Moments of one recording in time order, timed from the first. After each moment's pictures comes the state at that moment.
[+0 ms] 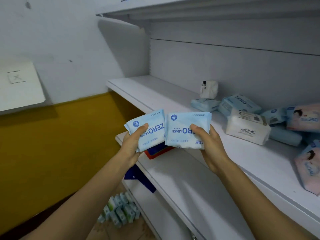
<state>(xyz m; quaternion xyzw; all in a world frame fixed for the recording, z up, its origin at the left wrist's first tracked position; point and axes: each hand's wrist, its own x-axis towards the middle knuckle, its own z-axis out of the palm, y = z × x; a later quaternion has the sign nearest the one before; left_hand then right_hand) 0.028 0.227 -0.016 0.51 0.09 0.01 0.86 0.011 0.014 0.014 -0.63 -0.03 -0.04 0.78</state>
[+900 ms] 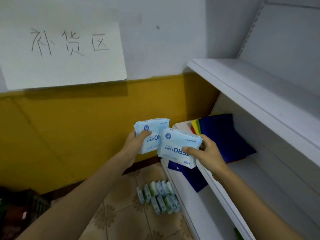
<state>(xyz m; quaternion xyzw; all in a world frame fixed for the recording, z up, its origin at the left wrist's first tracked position) 0.090 0.564 -0.111 0.62 0.23 0.08 0.74 0.134 0.338 -0.088 -0.78 -0.10 0.15 0.60</state>
